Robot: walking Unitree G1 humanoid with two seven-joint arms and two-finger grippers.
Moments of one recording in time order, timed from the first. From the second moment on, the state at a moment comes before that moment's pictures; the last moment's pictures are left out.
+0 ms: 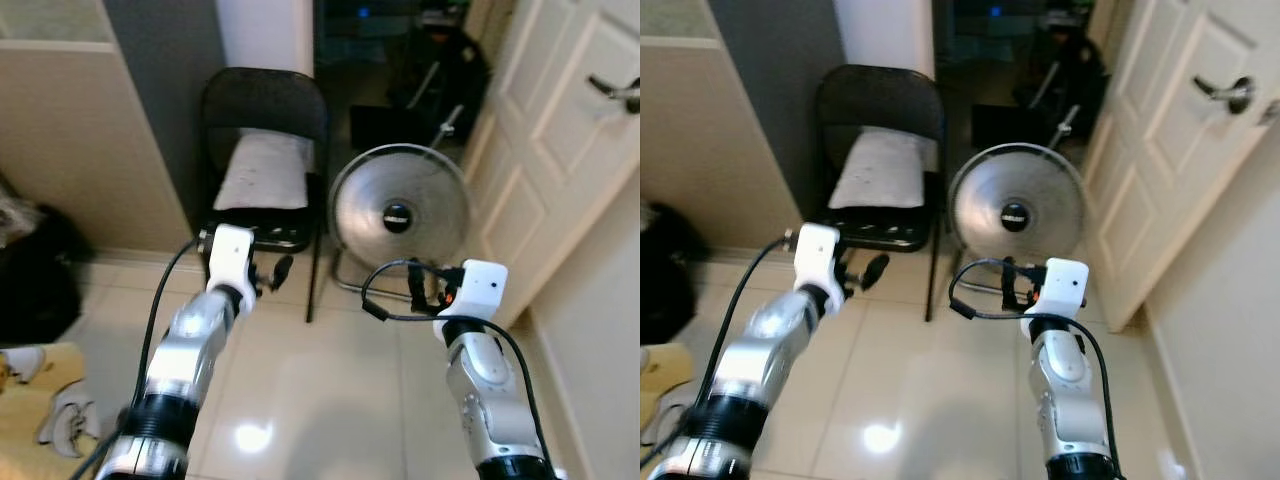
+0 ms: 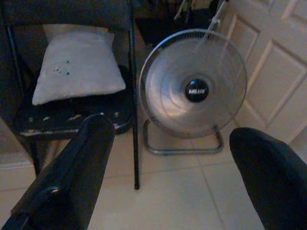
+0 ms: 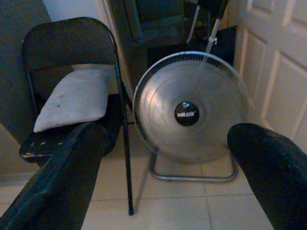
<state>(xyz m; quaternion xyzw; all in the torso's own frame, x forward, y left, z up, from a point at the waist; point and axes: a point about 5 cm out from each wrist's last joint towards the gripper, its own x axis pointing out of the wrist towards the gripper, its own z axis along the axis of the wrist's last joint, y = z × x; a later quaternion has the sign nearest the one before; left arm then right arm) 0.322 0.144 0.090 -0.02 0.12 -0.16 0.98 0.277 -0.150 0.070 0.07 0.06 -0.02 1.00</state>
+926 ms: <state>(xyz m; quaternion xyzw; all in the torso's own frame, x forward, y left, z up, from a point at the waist) 0.314 0.163 0.106 -0.04 -0.01 -0.07 1.00 0.262 -0.188 0.101 0.02 -0.05 -0.08 1.00</state>
